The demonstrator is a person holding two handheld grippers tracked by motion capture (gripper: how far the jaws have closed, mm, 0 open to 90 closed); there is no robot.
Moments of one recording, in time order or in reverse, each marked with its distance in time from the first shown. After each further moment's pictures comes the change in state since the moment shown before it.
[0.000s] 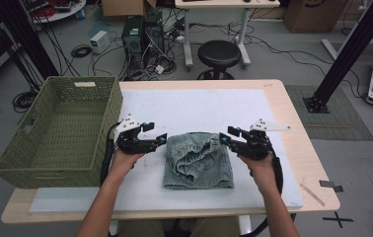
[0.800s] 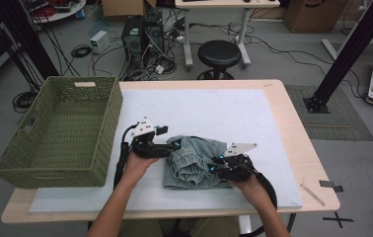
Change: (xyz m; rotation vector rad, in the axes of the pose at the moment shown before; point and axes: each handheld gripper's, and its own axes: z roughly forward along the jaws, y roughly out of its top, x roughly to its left) left arm -0.041 0.008 0.028 0.051 -0.030 0.029; right arm 0.028 -0.058 0.026 0.355 0.024 -0.220
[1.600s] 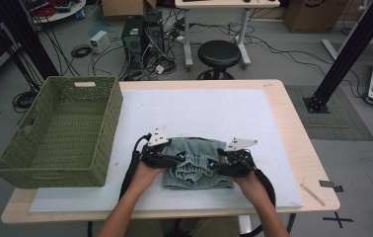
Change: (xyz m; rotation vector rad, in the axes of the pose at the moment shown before) left arm -0.009 -0.034 0.019 0.158 0.077 0.020; right arm -0.003 0.011 -0.001 -0.020 -0.104 0.006
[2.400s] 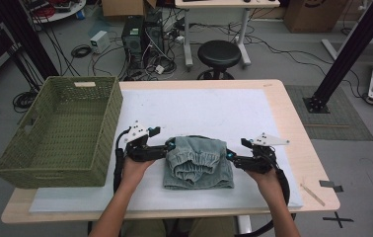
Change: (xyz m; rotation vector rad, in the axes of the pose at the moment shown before) left arm 0.018 0.014 -0.041 -0.233 0.018 -0.082; right arm -0.037 -0.017 -0.039 -0.174 -0.096 0.179
